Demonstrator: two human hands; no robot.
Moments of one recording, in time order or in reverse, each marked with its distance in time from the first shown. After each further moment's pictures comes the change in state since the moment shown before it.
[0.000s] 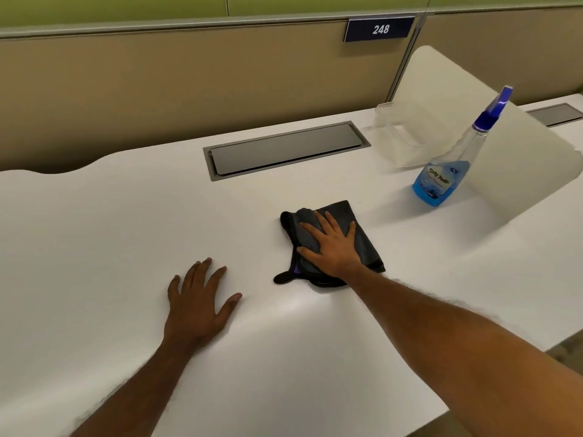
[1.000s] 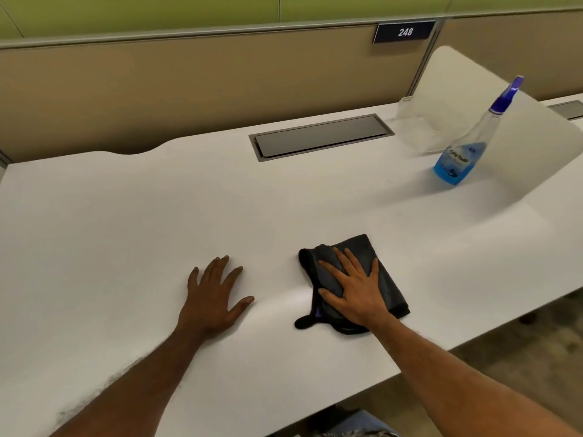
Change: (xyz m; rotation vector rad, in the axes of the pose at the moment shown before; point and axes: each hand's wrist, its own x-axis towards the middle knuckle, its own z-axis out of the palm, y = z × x) left_hand -0.105 -0.082 -0.039 0.092 -0.146 0.097; right_hand -0.177 -0.105 0.039 -0.018 0.032 -0.012
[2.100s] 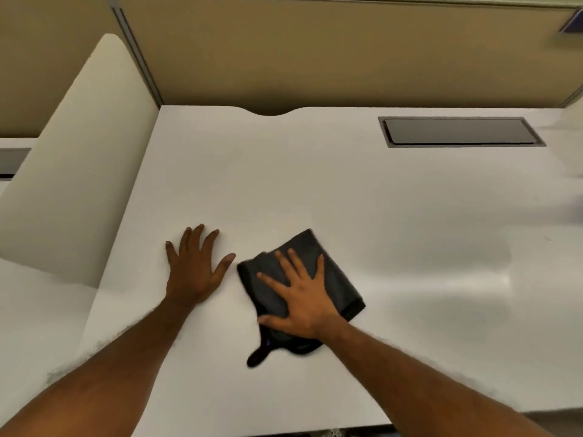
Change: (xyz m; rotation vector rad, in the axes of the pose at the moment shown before) left_hand -0.107 -0.248 -0.017 -0.098 0.194 -0.424; right_hand 0.030 -0.333 0.075 -0.037 -0.080 -0.582
